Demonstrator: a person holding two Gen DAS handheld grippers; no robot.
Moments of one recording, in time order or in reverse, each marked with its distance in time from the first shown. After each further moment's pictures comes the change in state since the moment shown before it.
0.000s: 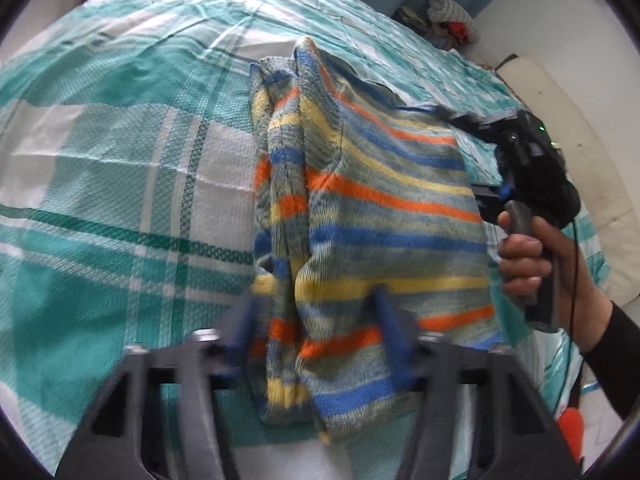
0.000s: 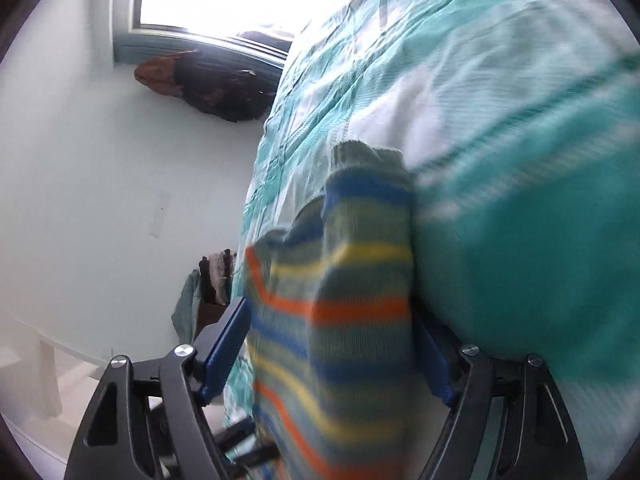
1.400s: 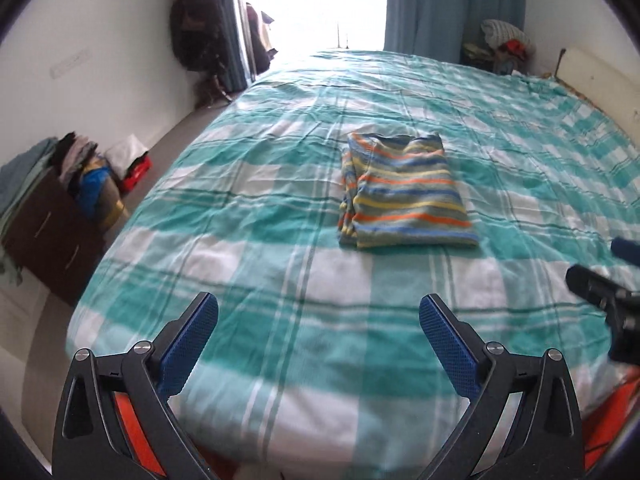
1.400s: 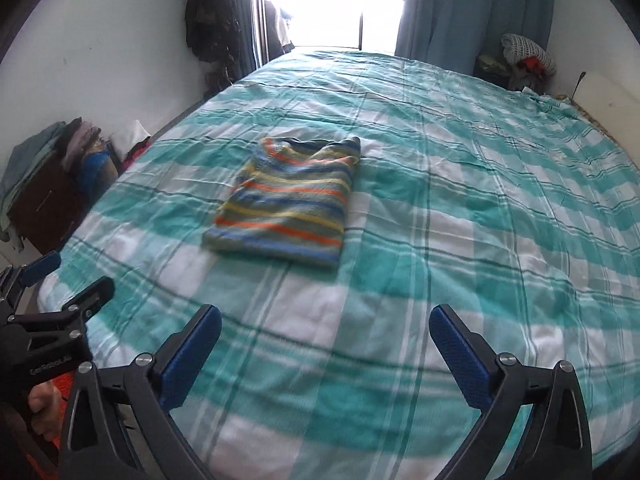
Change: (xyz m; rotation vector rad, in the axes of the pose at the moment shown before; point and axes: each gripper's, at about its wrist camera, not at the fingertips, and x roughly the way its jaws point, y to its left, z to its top) left arm -0.202 -0.116 -0.147 0.078 -0.288 0.580; right arm -0.163 0.217 -0.310 -0.642 -0.141 -0.828
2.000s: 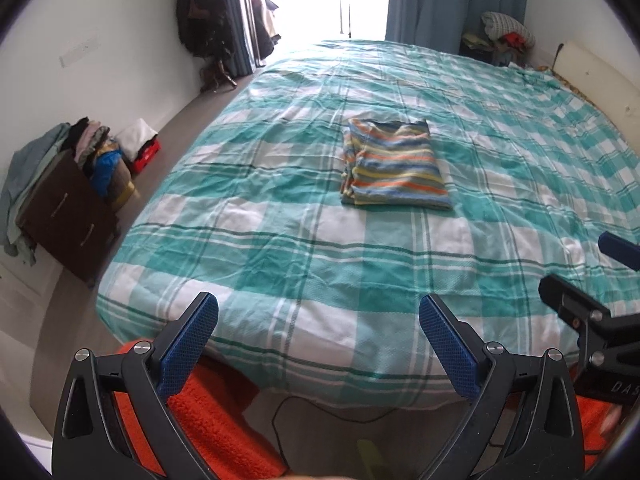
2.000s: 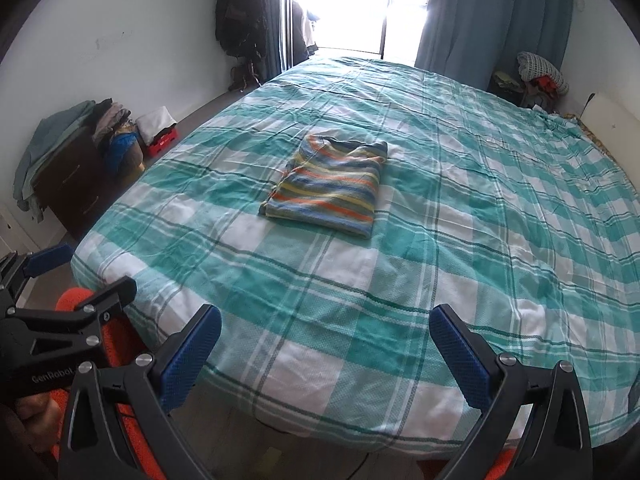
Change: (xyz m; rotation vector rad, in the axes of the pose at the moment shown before) left arm -0.078 0.010 -0.026 0.009 0.059 0.007; right arm -0.091 0.047 -0.039 -0.089 0.004 0.018
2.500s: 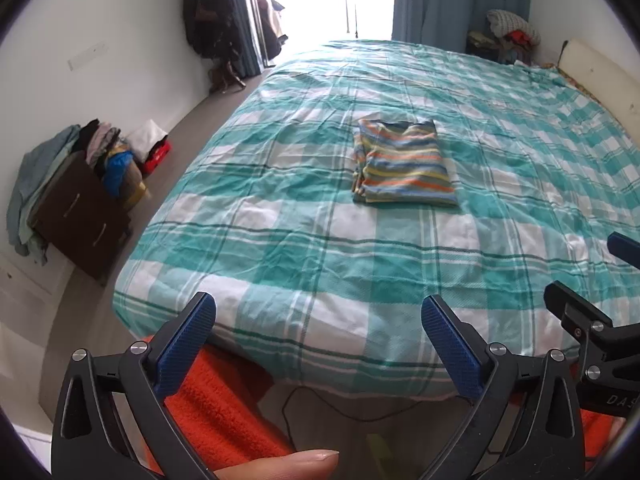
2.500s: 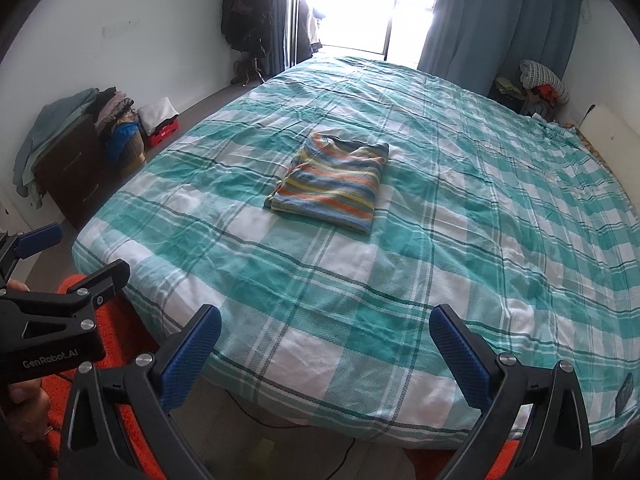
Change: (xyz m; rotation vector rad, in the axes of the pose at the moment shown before) left arm -0.013 0.004 -0.004 0.002 0.014 0.035; right arm -0.020 0.013 -0.004 -0.039 0.011 -0.026
